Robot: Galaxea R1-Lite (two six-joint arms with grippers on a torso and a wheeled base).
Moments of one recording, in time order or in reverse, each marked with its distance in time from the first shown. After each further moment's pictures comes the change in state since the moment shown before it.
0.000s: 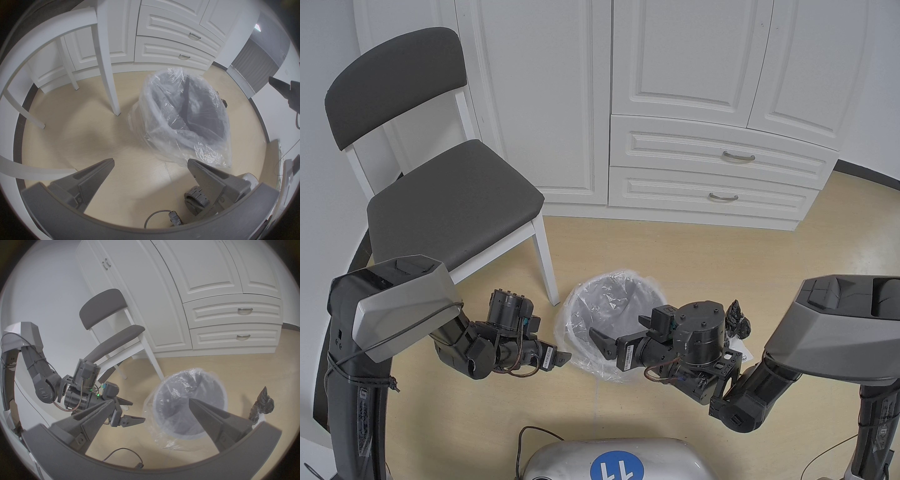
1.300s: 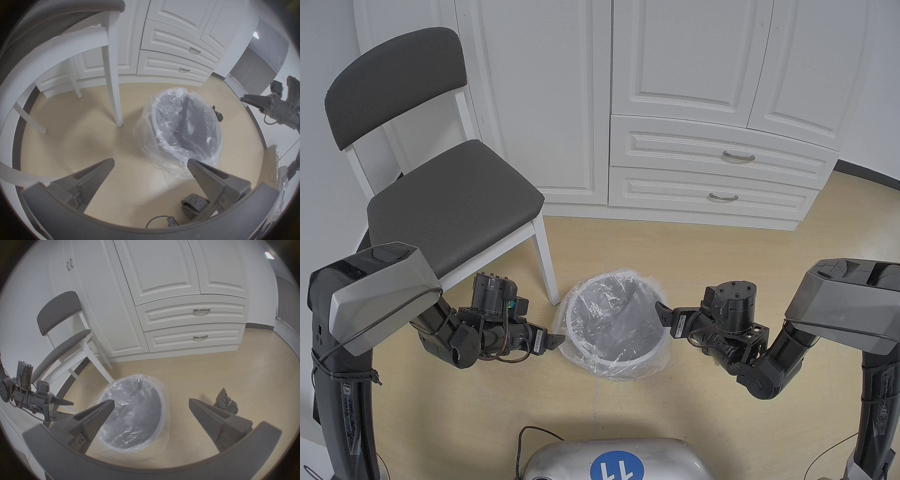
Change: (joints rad) left arm 0.044 -0.080 0.017 -0.021 -0.053 -0.007; right arm -0.235 0.028 -0.002 0.039 -0.131 0.009
